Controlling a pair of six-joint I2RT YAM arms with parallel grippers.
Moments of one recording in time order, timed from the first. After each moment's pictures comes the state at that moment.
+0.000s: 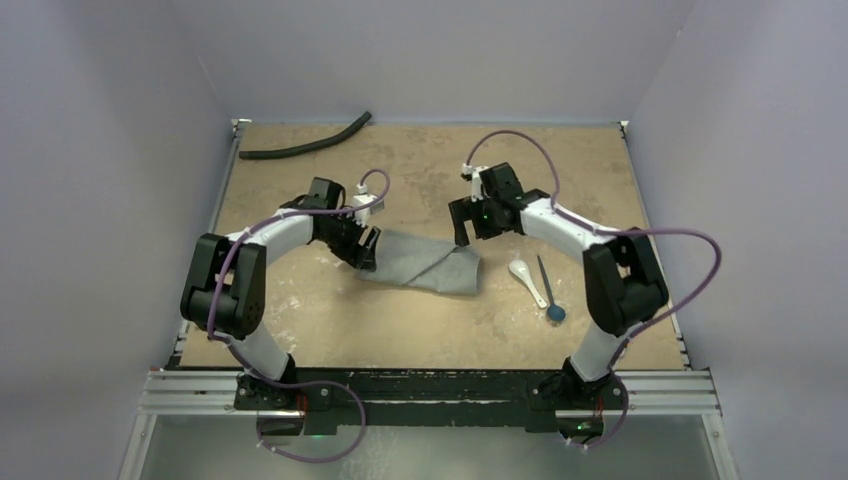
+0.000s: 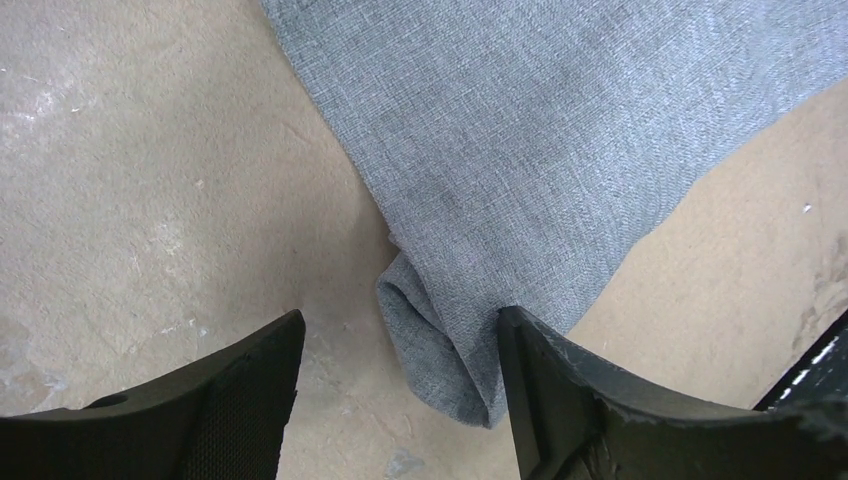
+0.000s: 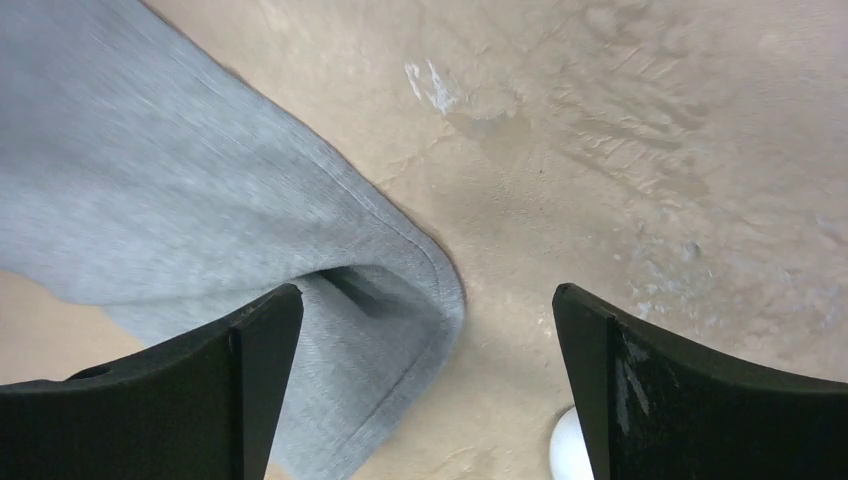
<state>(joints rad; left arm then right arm) -0.24 1.68 0.99 -0.47 0.50 0.30 0.46 1.78 1.21 -0.46 -0.14 0.07</state>
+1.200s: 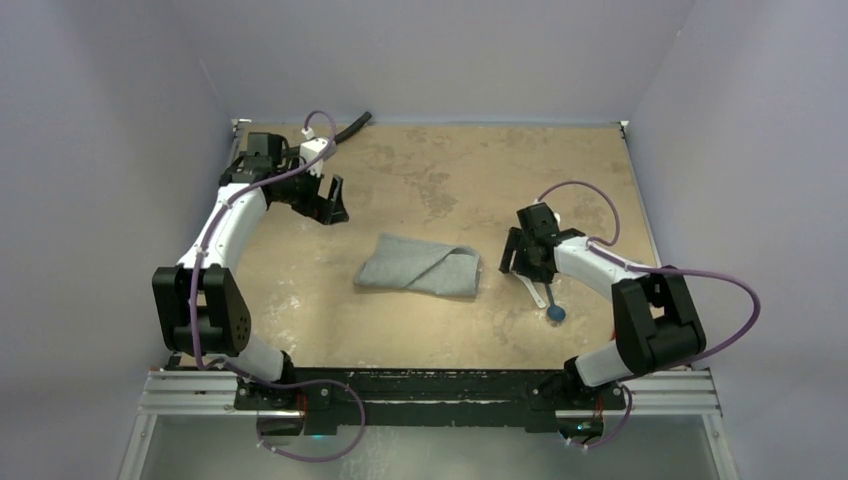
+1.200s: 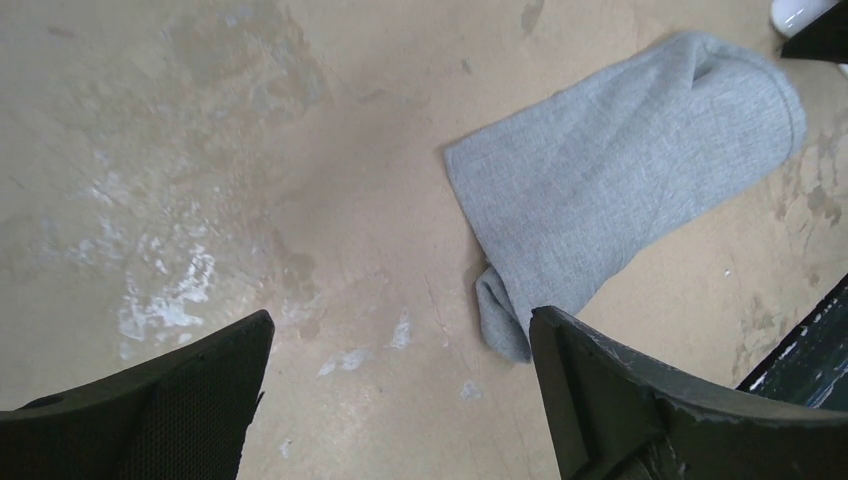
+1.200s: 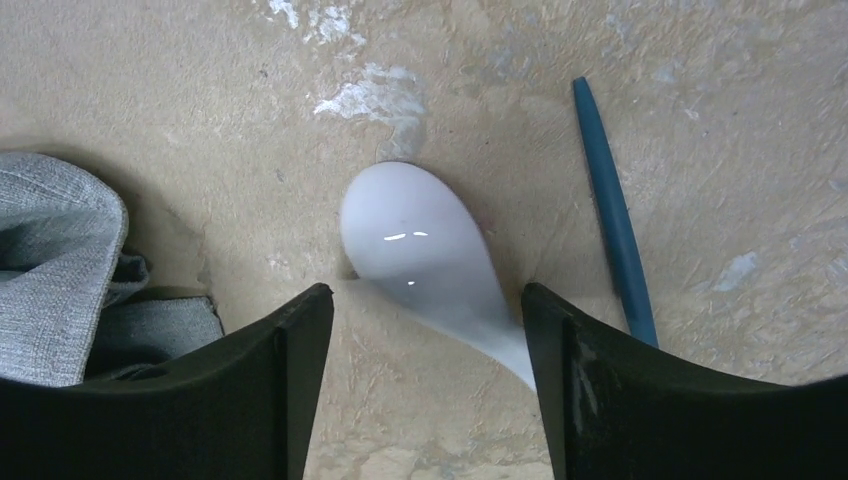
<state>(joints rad) 0.00 1.55 1.26 -0.71 0.59 0.34 0.32 1.47 0.77 -0.45 0.11 0.59</state>
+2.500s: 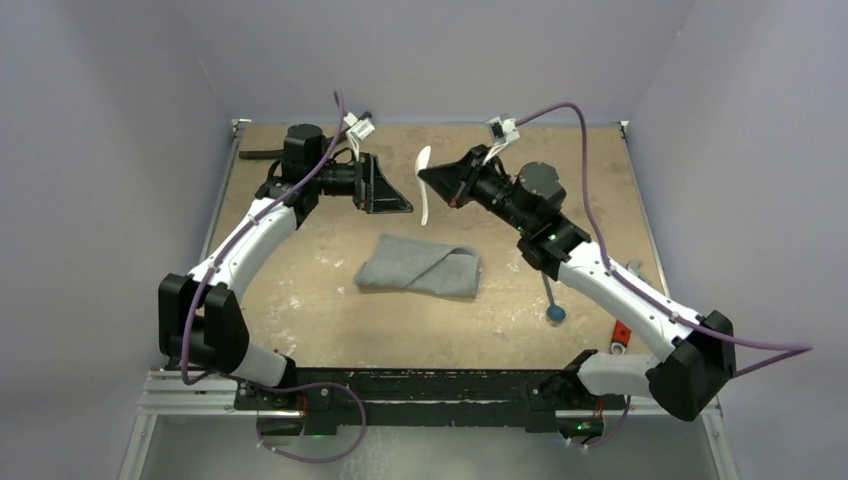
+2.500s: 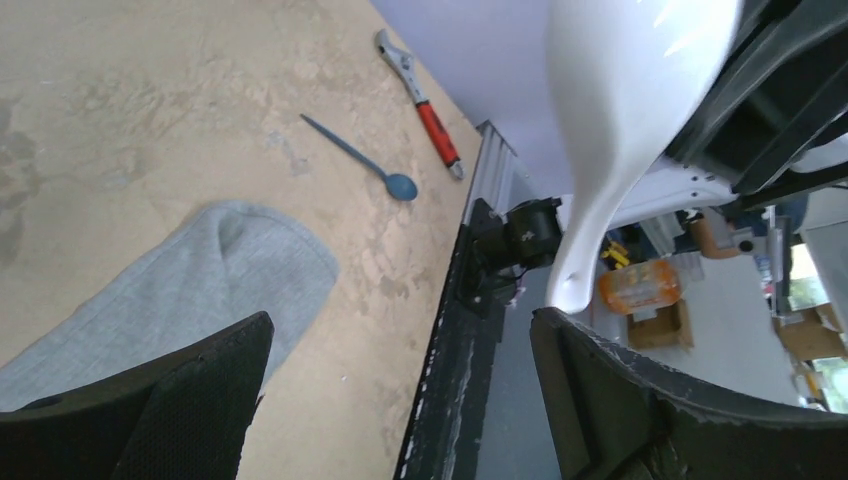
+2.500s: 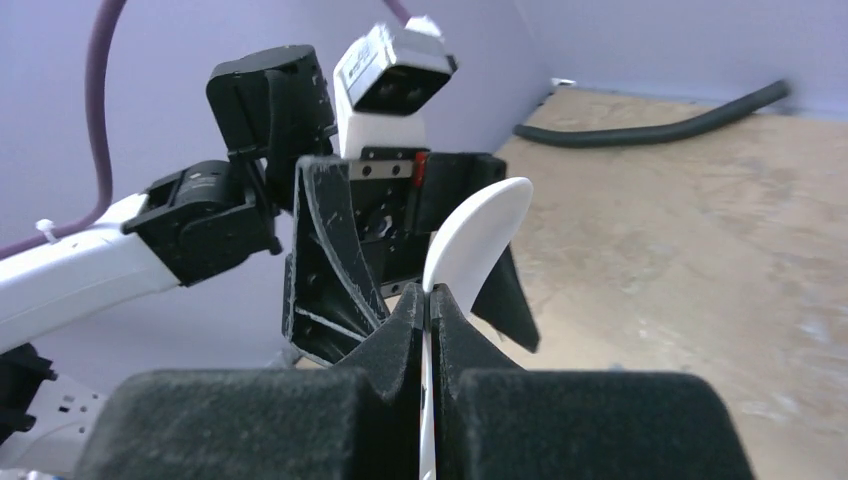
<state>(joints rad) -0.26 1.50 1.24 -0.24 1.12 -0.34 0.62 1.24 1.09 0.24 -0.25 0.59</state>
